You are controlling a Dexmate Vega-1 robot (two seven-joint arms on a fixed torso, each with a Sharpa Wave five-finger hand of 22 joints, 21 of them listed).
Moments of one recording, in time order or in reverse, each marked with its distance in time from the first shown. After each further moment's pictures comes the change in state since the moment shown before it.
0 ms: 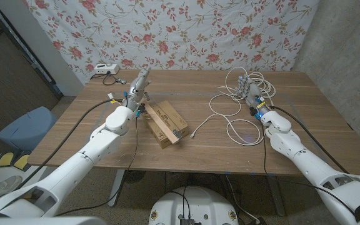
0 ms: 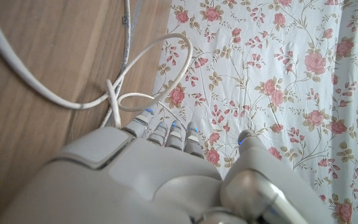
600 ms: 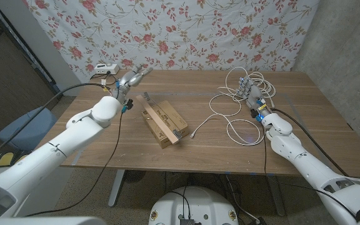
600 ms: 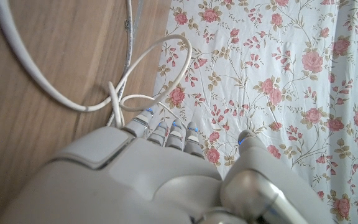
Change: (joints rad) left arm 0.030 0.255 -0.049 -0.286 0.219 0.372 0.024; left_hand 0.096 -0.070 -0.001 -0.112 -0.030 0.103 0.012 0.015 0.005 0.089 0.007 0.023 0.010 0.095 0.027 0.011 0.003 0.002 0.063 -0.047 0.003; right arm -0.021 0.003 0.005 -0.012 0.005 0.009 0.003; right_hand 0.000 0.000 0.000 0.000 0.000 0.000 0.000 0.000 0.000 0.015 0.000 0.004 0.000 0.000 0.000 0.000 0.000 0.003 0.003 0.000 0.000
